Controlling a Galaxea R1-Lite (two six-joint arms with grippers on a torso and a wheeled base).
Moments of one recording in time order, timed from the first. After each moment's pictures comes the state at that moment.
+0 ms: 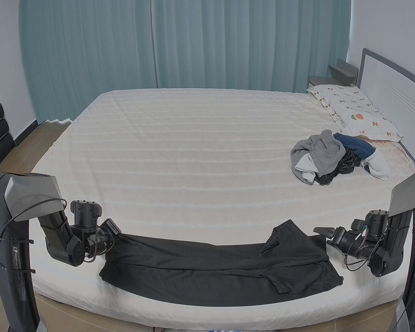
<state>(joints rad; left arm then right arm) -0.06 2.37 -0.68 -1.01 0.05 -0.80 -0.08 2.42 -0.36 -1.55 0.46 0.63</state>
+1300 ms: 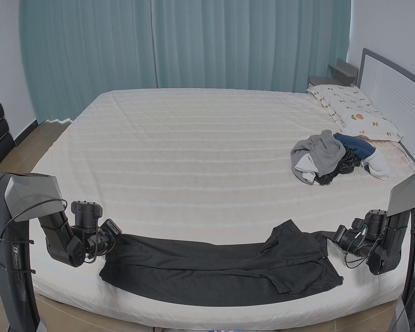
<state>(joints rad) -0.07 2.37 -0.67 -1.01 0.04 -0.85 -0.11 2.47 -0.41 -1.55 0.45 0.63</state>
